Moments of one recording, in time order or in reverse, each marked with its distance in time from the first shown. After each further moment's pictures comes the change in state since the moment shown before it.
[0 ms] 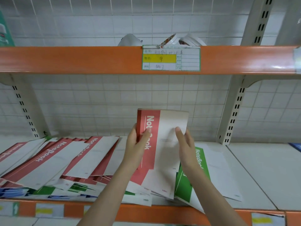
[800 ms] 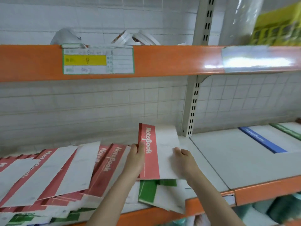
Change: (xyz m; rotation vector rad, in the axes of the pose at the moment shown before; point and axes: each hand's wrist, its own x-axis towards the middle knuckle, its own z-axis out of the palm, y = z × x) left_hand -0.011 -0.039 0.094 0.374 -0.232 -0.388; right_hand 0.008 0.023 -0.118 -0.405 0.221 0.289
